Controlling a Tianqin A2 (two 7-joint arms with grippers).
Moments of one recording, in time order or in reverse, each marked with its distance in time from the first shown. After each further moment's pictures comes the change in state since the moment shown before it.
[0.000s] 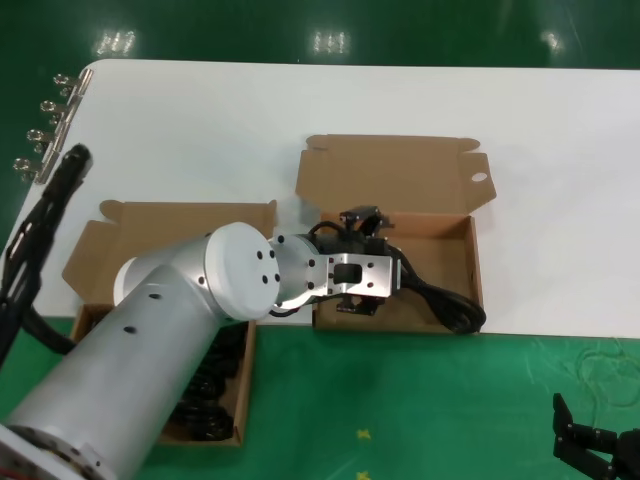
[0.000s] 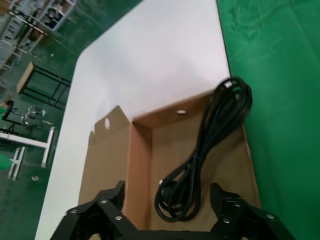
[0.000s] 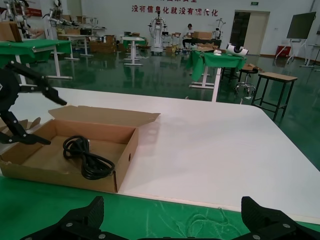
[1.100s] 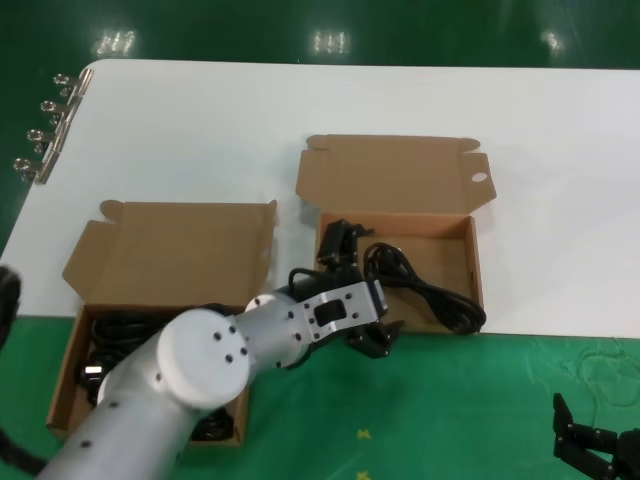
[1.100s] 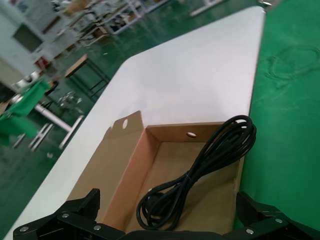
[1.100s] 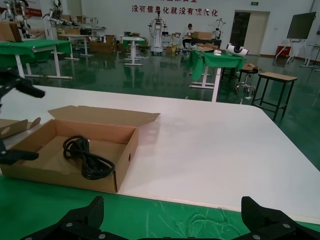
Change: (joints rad) left arm 0.254 -0.061 -0.136 -0.234 -0.149 -0.107 -0.056; right arm 0.000 0.000 0.000 0.000 0.000 0.000 0.000
